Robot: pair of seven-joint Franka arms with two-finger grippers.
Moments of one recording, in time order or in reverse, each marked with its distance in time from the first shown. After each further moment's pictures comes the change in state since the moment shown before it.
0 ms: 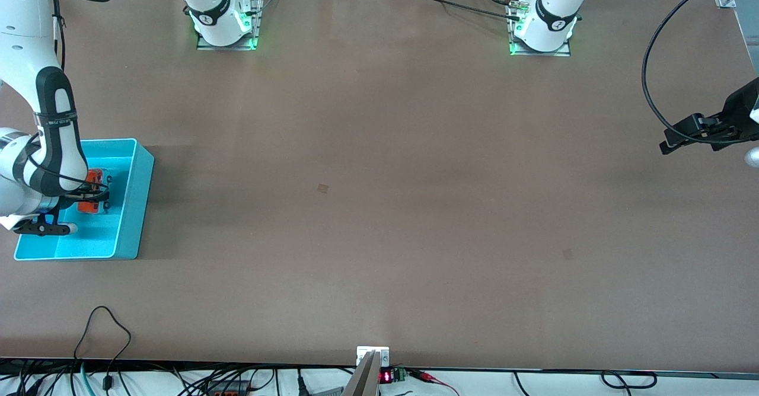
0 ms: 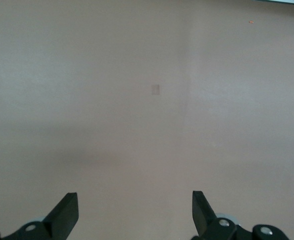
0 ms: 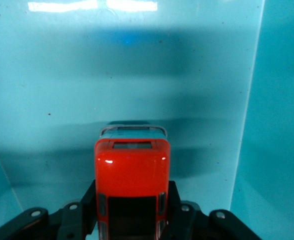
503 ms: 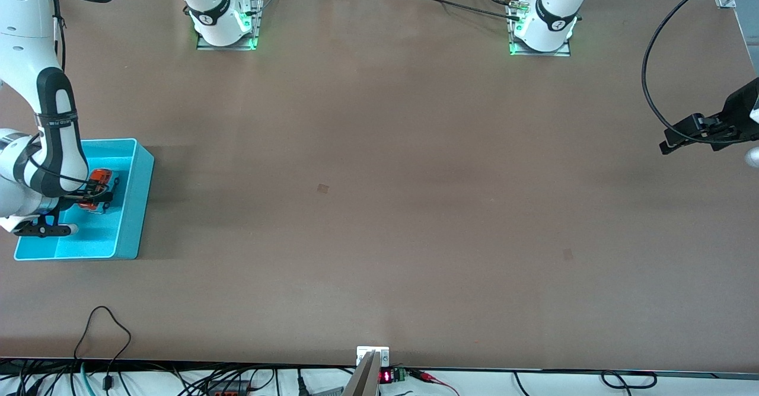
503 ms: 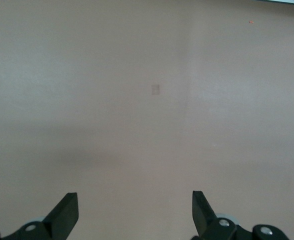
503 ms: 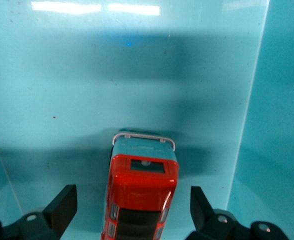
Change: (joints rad) left arm 0.000 0.000 0.000 0.000 0.000 0.000 0.000; right arm 0.003 0.000 0.000 0.017 -0.001 0.007 -0.041
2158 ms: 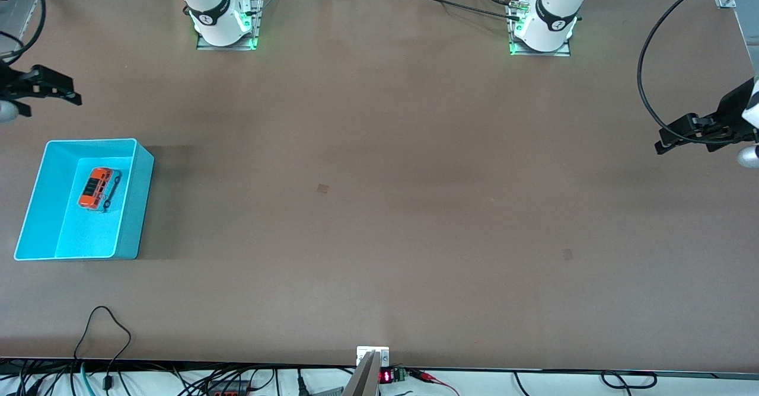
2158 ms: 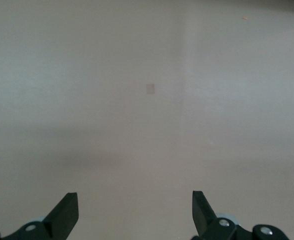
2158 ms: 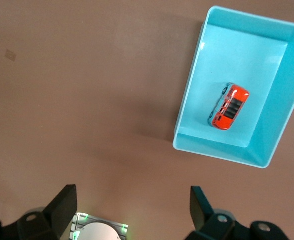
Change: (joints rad) left arm -0.008 0.002 -0.022 0.000 0.000 0.000 0.010; right arm 0.279 -0.777 0.006 -0.175 0.001 -0.510 0.030
